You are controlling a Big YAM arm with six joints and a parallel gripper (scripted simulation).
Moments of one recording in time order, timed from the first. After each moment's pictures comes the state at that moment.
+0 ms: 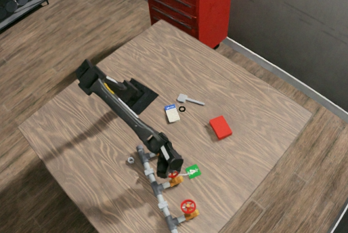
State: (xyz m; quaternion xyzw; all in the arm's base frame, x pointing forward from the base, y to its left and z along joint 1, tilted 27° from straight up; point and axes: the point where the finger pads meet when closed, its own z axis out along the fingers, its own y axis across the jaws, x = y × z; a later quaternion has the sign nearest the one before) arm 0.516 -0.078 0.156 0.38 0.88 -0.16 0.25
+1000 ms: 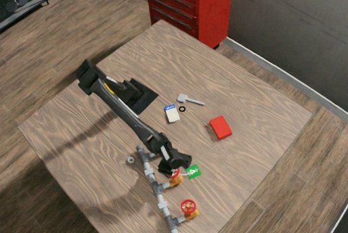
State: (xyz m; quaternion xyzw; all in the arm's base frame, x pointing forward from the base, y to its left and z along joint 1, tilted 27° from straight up) arm 0.515 -0.080 0.157 -0.27 0.91 -0.29 0.09
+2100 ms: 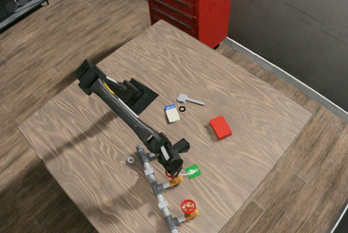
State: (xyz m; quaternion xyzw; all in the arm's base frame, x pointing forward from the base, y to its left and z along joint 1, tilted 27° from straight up) arm 0.517 -0.080 0.158 -0.69 0.66 -0.30 -0.07
